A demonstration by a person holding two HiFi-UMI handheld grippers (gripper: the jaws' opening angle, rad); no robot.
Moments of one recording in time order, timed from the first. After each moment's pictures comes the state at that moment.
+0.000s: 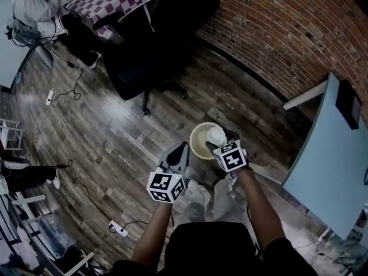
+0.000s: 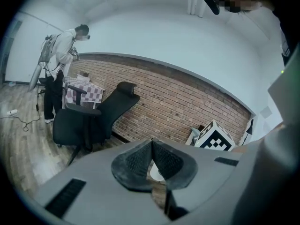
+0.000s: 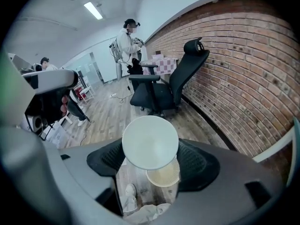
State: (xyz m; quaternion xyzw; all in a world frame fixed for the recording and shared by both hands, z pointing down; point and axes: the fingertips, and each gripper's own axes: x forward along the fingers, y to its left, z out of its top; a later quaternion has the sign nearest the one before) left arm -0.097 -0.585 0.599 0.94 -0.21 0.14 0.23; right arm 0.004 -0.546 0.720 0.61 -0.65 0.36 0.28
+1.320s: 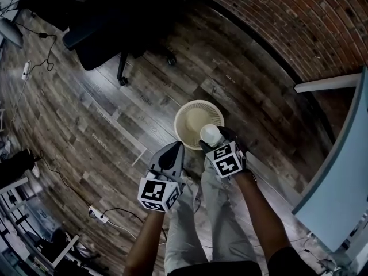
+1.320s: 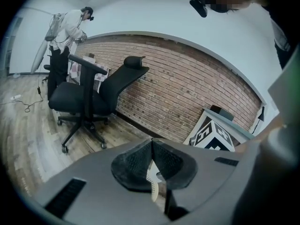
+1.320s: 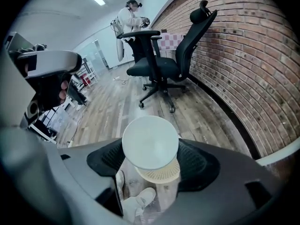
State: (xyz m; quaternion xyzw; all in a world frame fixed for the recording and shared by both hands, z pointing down) left arm -0.050 -0.567 0.834 0.92 -0.23 0.20 0.26; right arm 0.027 -0.521 0.969 0.54 -0.67 0.39 0.33
